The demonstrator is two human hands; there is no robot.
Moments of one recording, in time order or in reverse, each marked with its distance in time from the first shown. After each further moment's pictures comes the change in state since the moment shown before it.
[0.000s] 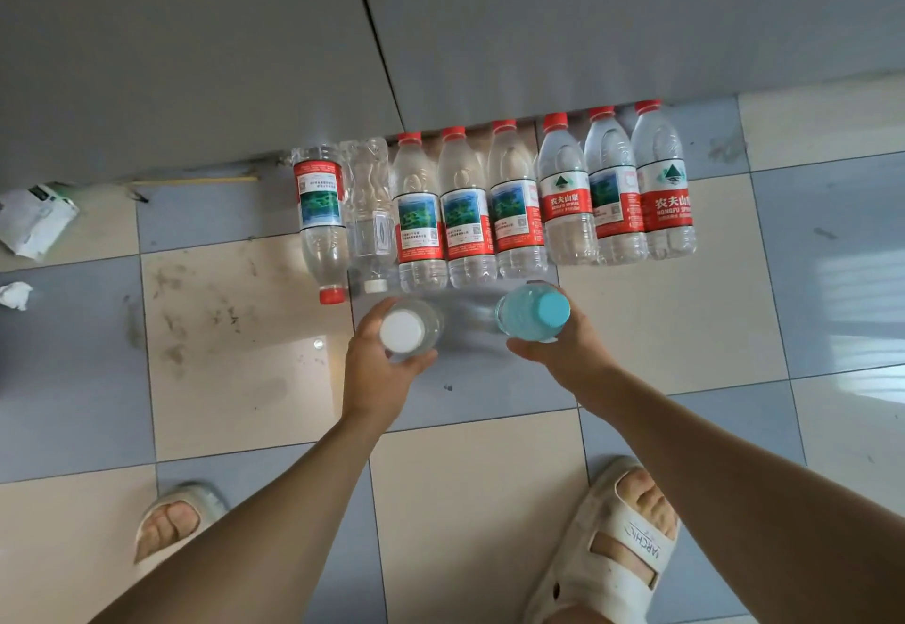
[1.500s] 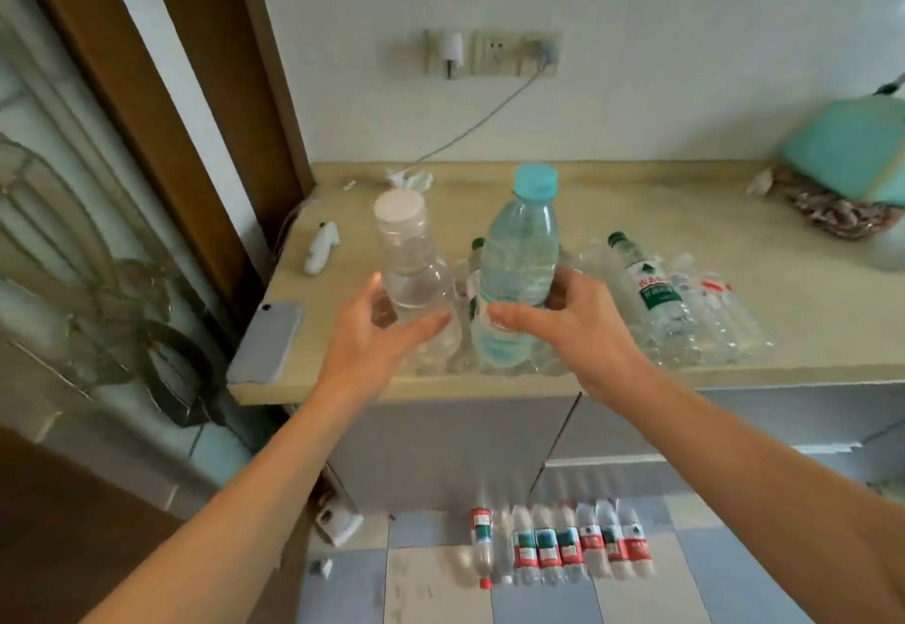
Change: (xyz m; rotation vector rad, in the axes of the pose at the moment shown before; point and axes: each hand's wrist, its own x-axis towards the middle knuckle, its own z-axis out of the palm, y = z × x) left_hand -0.295 0.666 -0.639 -0.296 0.039 0.713; right_hand -0.547 -0.818 0.007 0.111 0.006 -0.855
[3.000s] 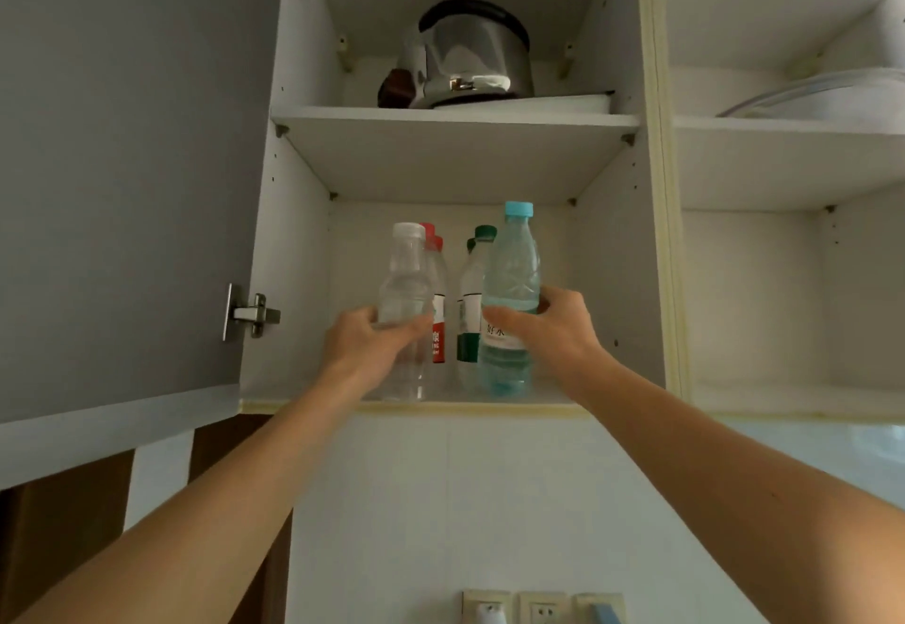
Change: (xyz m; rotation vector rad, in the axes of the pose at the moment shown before) left_hand 0.418 0.444 -0.122 0.200 0.370 0.491; right_hand 0.399 -0.473 -0.040 -0.104 0.319 -0.629
